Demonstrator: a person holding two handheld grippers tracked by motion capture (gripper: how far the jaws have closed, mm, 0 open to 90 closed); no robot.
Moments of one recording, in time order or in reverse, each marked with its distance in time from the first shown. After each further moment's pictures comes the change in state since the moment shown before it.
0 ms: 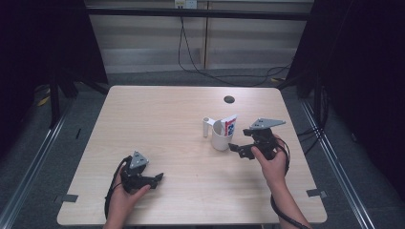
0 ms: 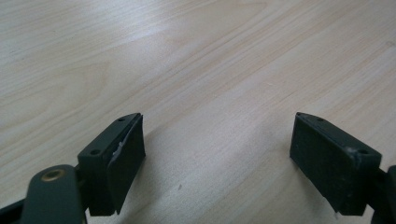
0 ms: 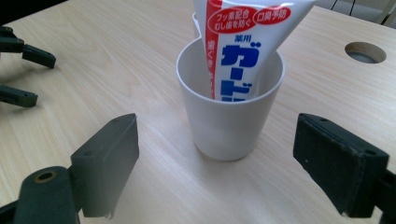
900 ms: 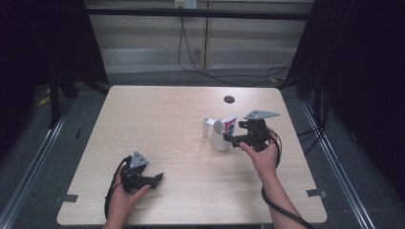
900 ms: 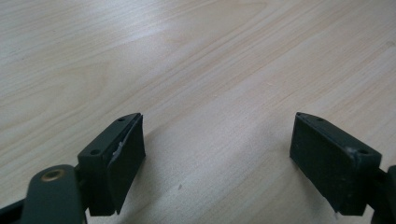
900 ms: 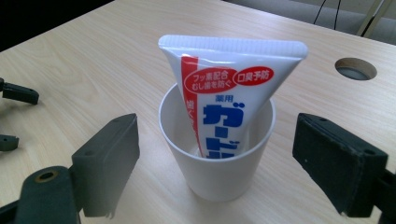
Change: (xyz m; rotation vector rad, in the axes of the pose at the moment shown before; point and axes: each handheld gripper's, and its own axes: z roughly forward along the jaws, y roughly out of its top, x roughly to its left) left arm 0.000 0.000 0.000 0.000 0.000 0.001; right arm -0.004 0.021 0.019 -0.045 -0.034 0.052
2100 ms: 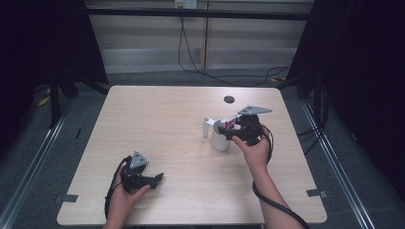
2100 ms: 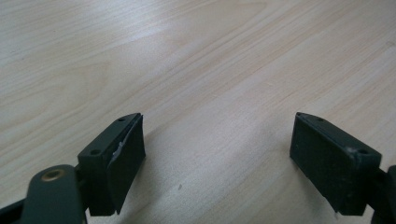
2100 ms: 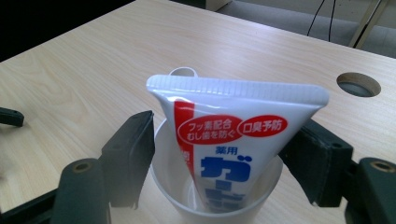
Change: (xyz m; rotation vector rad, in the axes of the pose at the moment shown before) left arm 0.000 0.000 0.000 0.000 0.000 -0.001; right arm 0.002 0.012 0.023 -0.035 -0.017 0.014
